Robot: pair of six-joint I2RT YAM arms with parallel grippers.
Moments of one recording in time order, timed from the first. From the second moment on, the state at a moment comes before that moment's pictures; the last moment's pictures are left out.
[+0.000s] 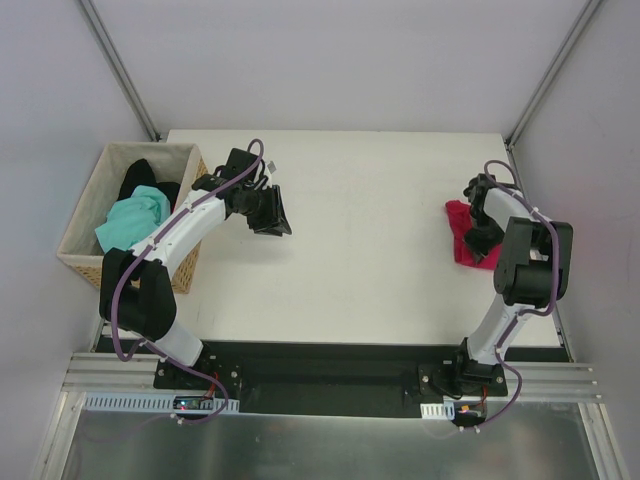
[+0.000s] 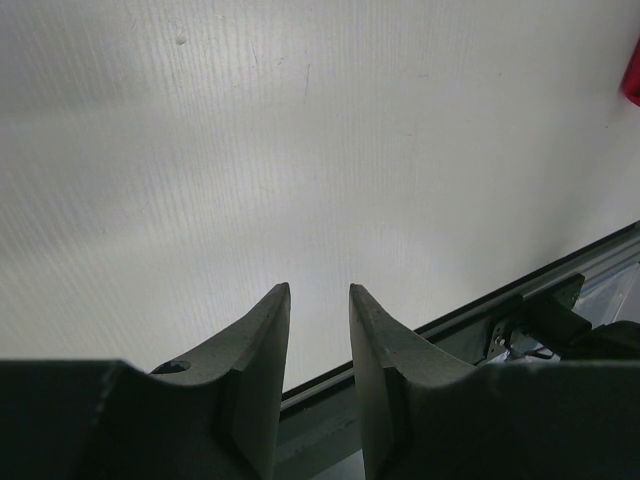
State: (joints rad) left arm -0.35 1.57 1.28 -0.75 0.39 -0.50; right arm -0.09 1.84 1.25 -0.97 0.45 0.89
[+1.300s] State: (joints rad) left arm -0.35 1.57 1.31 -0.73 0.39 -0.50; right arm 0.01 1.78 1.45 -1.07 0.44 0.85
